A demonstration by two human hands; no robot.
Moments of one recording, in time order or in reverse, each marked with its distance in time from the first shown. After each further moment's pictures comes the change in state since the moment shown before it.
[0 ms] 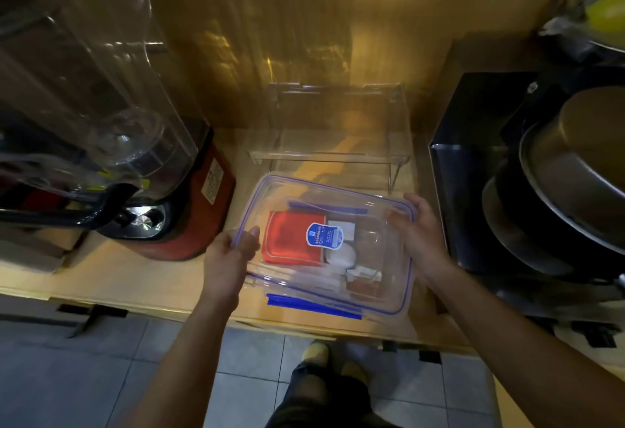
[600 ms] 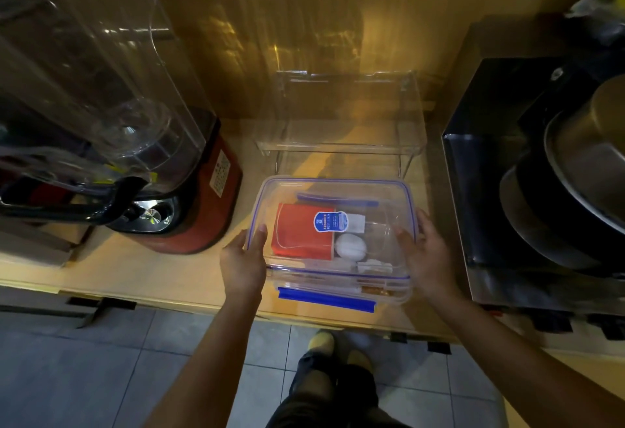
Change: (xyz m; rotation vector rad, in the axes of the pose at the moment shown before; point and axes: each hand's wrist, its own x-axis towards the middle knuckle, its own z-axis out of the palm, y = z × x) left_hand 0.004 -0.026 0.009 0.088 0.133 0.064; right_hand -0.026 0.042 -0.003 -0.243 -0.031 -0.136
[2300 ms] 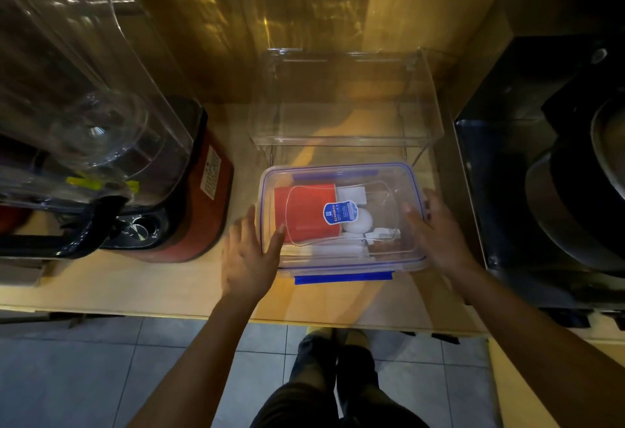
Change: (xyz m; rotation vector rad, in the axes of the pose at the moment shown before) left_hand 0.034 -0.001 -0.003 0.702 -0.210 0.235; right_hand 0.047 -0.005 0.002 -0.305 -0.060 0.013
